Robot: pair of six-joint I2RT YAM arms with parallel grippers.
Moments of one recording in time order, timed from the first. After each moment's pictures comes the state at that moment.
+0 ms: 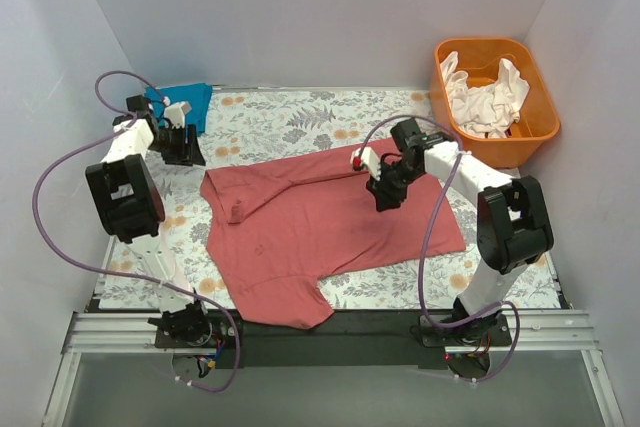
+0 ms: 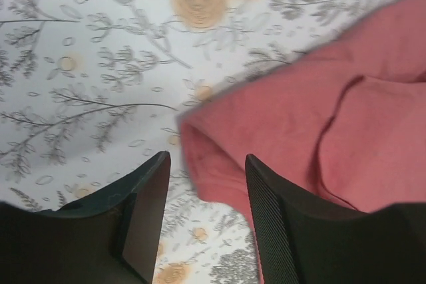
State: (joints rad) left arm 0.29 2.07 1.64 -0.78 0.53 0.32; right arm 0.40 1.73 1.22 -0.82 -0.57 -0.90
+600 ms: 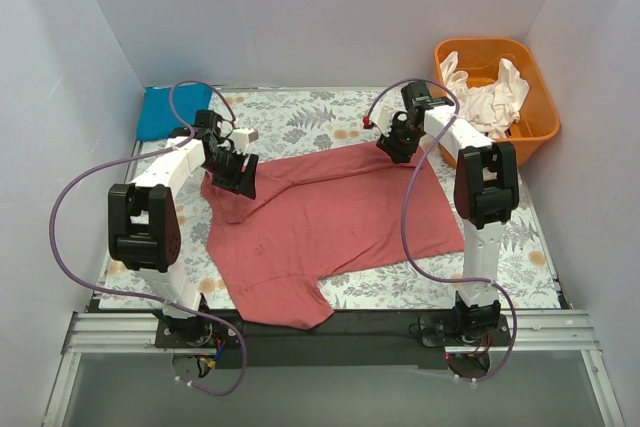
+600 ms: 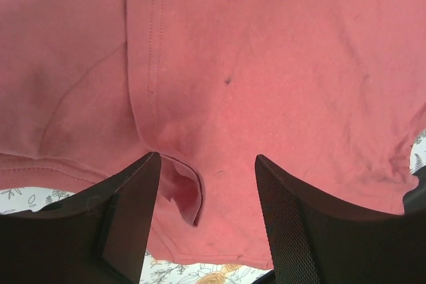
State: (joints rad) left arm -0.08 1.74 1.30 -0.84 0.44 0.28; right arm 0.24 2.12 1.74 -0.80 -0.33 -0.97
